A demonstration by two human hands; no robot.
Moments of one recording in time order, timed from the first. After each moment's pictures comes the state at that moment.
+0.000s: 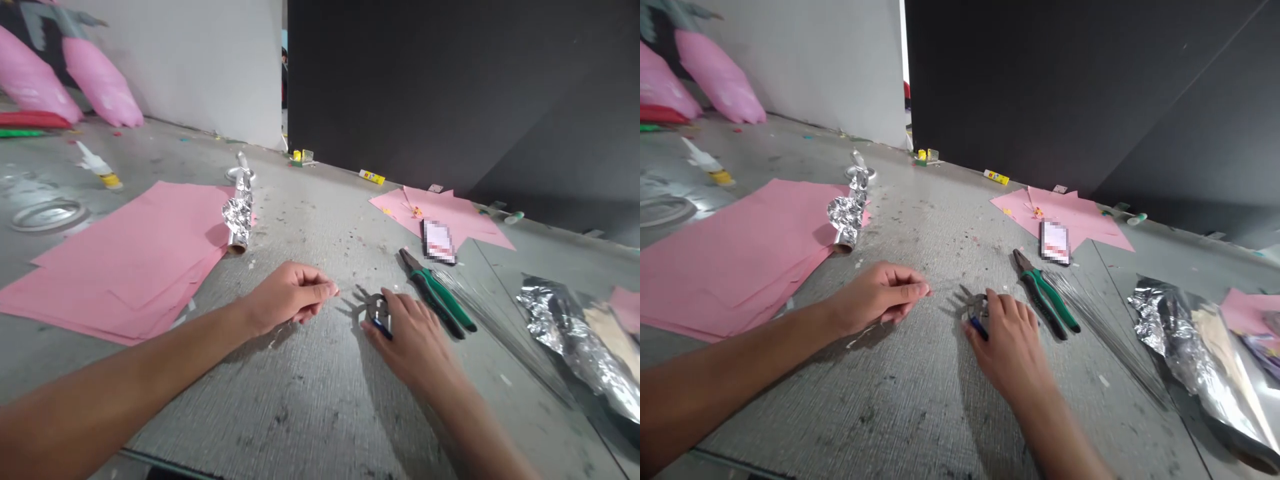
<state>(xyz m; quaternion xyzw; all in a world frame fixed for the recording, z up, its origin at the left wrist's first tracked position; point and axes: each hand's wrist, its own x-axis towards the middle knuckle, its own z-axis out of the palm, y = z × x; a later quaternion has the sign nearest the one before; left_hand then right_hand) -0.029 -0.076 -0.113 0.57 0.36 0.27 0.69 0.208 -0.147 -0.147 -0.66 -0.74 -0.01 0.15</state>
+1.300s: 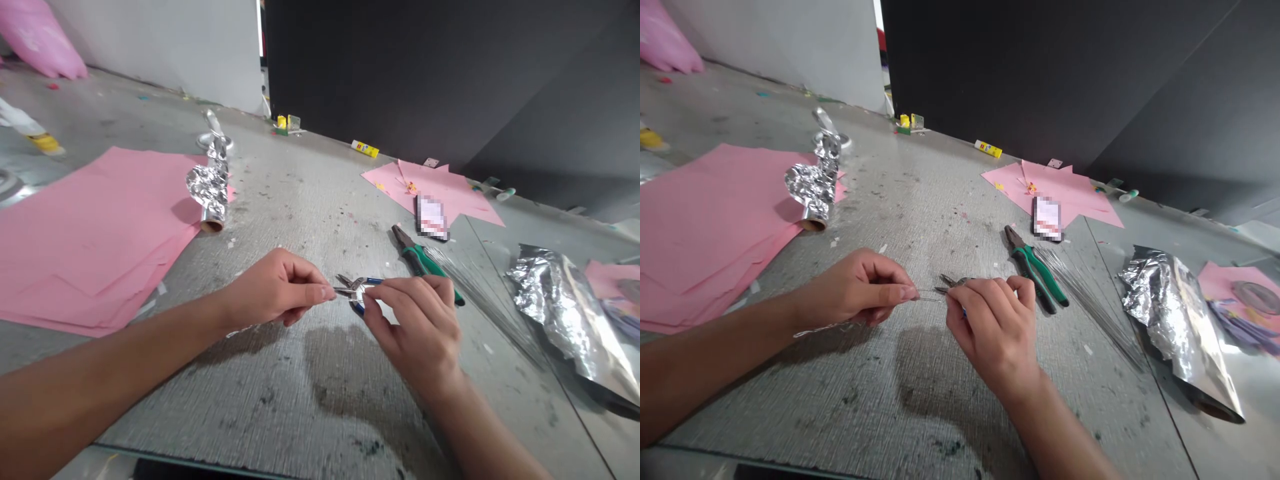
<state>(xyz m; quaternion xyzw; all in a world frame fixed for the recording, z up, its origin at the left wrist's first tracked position) -0.023 -0.085 -0.107 0.61 0.35 0.22 0.68 0.191 -0.159 -0.115 -0.50 -0.79 -0.15 0.33</state>
